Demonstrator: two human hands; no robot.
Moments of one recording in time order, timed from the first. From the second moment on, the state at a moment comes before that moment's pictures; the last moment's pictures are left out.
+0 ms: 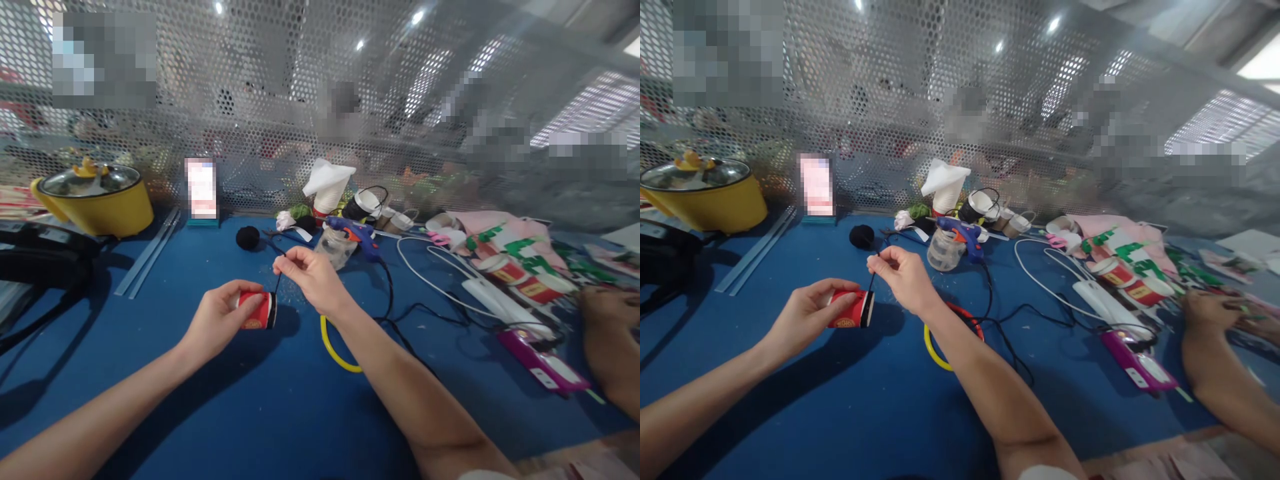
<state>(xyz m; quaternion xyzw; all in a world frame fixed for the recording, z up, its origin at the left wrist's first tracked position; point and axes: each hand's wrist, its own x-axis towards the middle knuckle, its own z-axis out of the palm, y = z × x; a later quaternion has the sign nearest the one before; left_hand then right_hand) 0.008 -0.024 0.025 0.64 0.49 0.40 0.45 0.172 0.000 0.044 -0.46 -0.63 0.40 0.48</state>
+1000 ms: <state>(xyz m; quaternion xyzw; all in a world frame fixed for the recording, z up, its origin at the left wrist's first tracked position) 0.007 -0.037 0.032 0.71 0.43 0.44 0.35 0.167 0.005 0.025 -0.53 -0.67 0.37 0.36</state>
